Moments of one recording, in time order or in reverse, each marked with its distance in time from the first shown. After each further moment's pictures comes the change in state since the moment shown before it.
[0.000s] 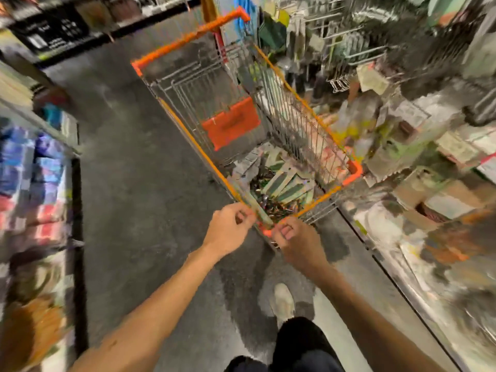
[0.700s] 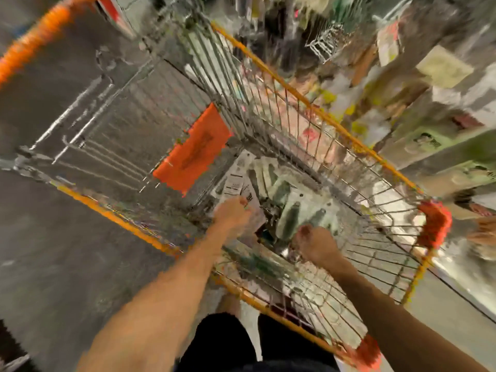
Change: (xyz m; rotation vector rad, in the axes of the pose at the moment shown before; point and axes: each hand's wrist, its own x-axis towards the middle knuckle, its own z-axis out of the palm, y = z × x) left_hand 0.445 -0.099 0.026 0.212 -0.669 -0.079; right_hand 0.325 0.014 0.086 -0.127 -0.126 0.651
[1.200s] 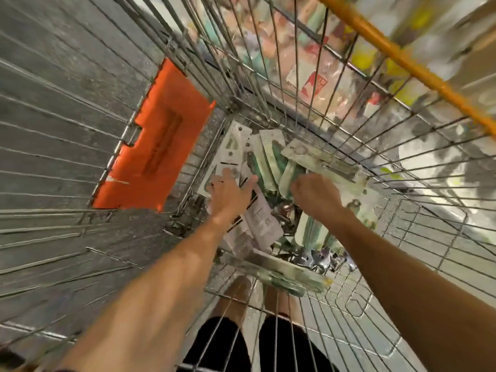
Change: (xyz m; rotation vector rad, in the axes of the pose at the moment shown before) left_hand 0.171 -0.033 0.025 -0.018 0.034 -0.181; right_hand 0.187 -0.034 0.020 -0.221 0.097 0.076
